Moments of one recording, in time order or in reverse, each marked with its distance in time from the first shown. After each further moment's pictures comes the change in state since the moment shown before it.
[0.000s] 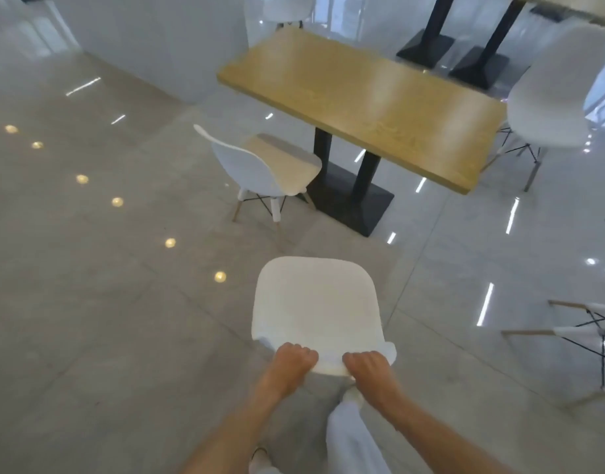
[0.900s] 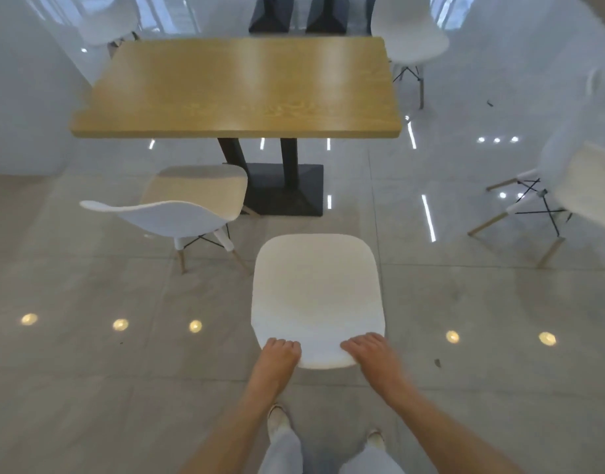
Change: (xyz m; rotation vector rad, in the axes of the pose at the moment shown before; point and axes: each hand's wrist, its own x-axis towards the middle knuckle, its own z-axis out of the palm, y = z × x) left_hand 0.084 -0.168 -0.019 0.260 -0.079 0.331; right_hand 0.099 -0.074 0.024 0.172 0.139 0.390
